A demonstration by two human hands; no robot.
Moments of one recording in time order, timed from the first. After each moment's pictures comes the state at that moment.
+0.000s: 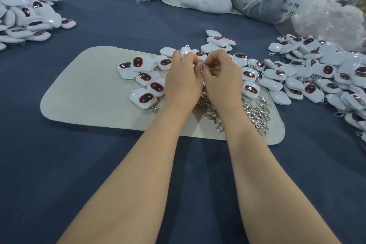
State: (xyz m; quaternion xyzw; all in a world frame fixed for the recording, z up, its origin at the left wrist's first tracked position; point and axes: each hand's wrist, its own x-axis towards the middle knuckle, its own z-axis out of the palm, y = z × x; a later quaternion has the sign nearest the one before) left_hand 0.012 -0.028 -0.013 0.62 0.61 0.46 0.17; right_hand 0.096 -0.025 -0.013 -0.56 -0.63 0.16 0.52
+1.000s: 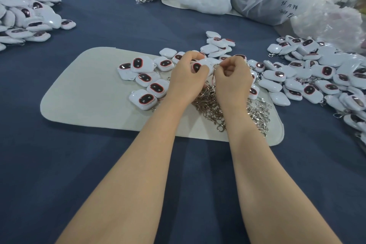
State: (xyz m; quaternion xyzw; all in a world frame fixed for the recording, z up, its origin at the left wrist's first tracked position) left_hand 0.012 -0.026 -0.010 0.55 0.51 0.52 0.40; right_hand 0.110 -0.016 -0.021 -0.62 -0.54 0.13 0.55
